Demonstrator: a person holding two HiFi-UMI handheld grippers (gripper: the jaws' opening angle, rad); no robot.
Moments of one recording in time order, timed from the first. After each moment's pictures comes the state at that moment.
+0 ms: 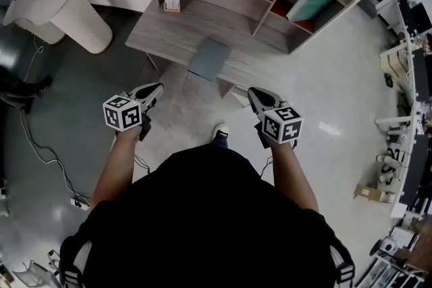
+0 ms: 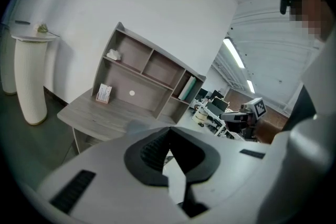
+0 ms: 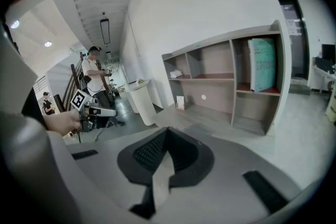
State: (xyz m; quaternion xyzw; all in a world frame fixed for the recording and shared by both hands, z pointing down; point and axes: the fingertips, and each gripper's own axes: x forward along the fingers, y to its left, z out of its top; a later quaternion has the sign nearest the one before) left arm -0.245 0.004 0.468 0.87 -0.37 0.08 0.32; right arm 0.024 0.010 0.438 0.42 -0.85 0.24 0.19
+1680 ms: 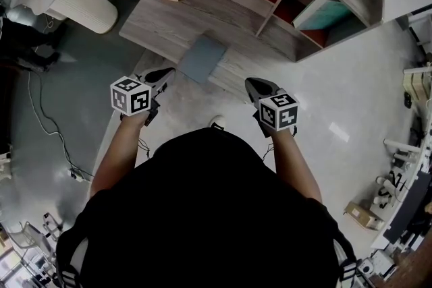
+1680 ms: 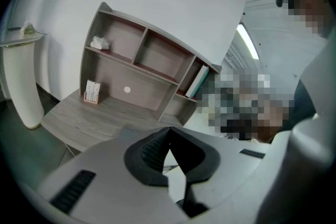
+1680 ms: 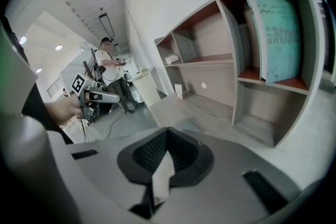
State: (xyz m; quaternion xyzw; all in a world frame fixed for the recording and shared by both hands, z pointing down) left arm -0.119 -0.109 0.490 0.84 -0.40 0.14 0.33; right arm 0.100 -0.121 0.514 0.32 -0.87 0.28 0.24
